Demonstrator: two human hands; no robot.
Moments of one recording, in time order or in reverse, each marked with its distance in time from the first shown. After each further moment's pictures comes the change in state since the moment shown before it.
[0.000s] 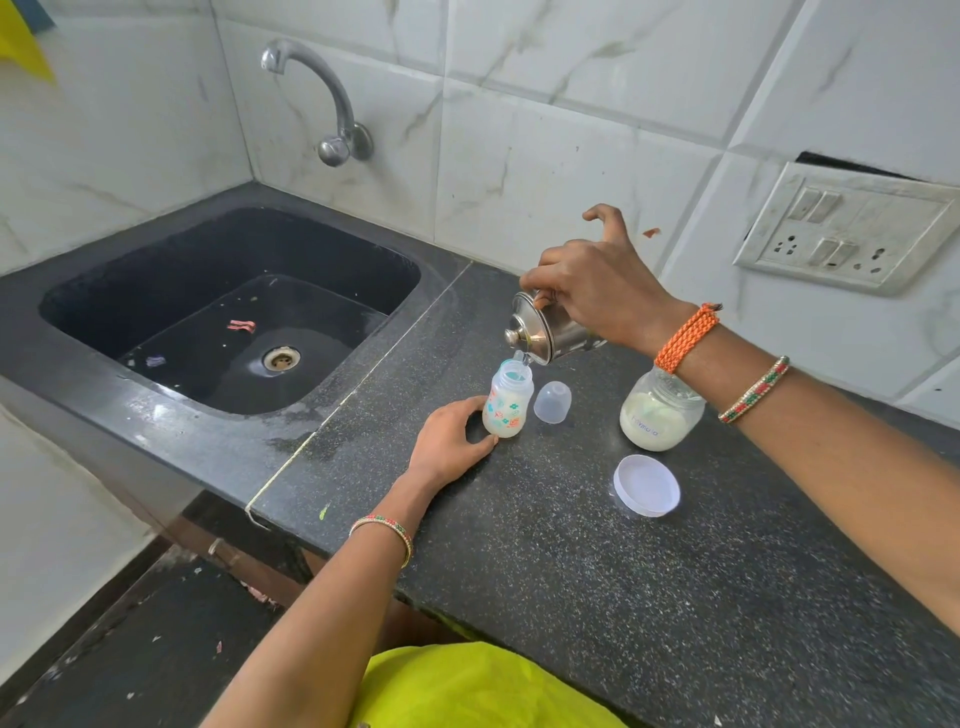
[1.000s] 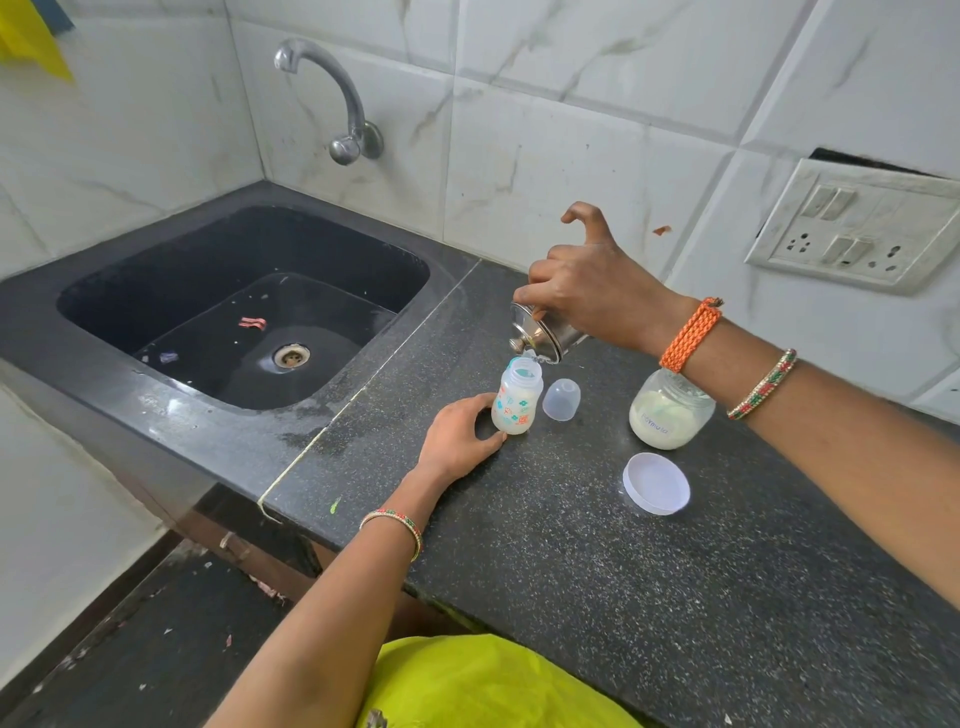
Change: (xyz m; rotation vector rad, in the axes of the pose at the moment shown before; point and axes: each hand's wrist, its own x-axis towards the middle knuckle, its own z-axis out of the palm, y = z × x) left_hand 0.001 -0.002 0.002 0.014 -0.004 0.004; right_hand 0.003 -0.008 0.002 -0.204 0.001 -0.265
